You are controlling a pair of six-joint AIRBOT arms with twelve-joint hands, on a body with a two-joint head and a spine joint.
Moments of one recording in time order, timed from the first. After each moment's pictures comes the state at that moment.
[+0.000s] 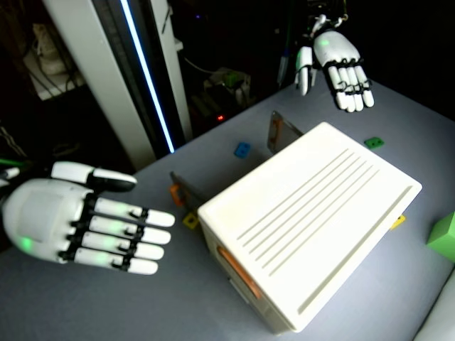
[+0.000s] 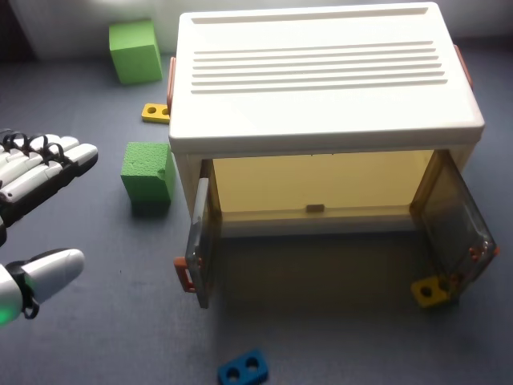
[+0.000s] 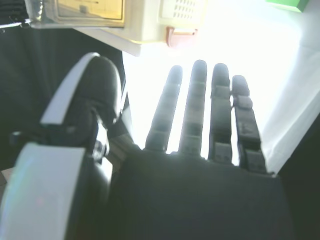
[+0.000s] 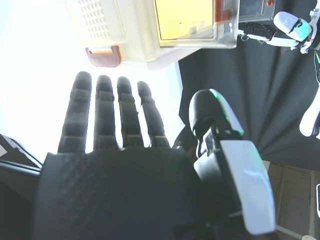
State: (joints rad) left arm 1.26 -0.72 0.83 -0.21 -1.32 0.84; right arm -1.35 -0.82 1.09 0.11 1.44 -0.33
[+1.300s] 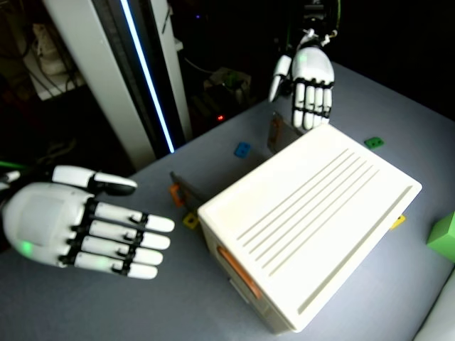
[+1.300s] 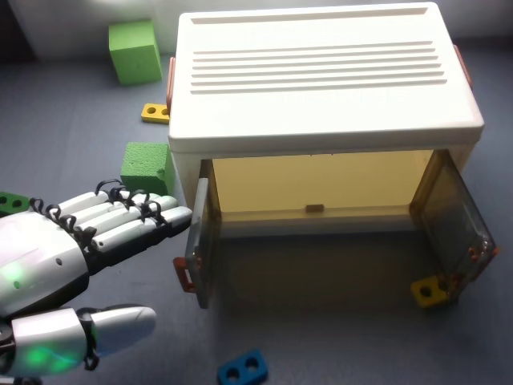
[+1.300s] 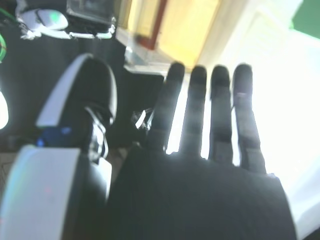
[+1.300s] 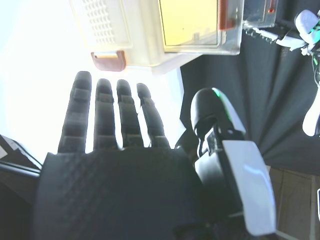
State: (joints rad) left arm 1.11 -0.79 0.87 0.09 -1.13 0.68; right arm -1.35 -0.82 1.10 0.11 1.42 -0.33
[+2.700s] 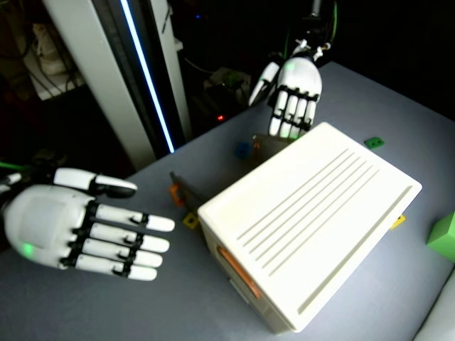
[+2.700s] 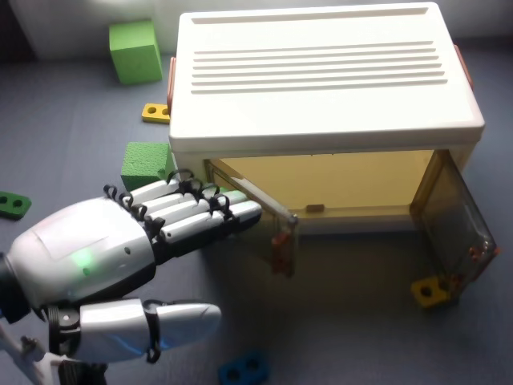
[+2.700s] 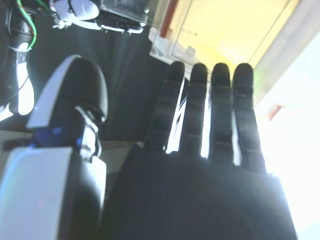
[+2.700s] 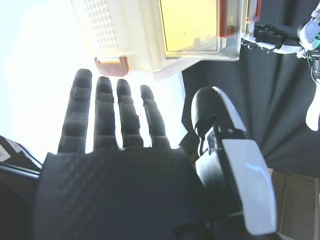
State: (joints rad) left arm 0.94 -0.91 0.94 0.22 -1.06 0.63; right arm -1.35 -0.83 1.10 0.11 1.40 -0.33
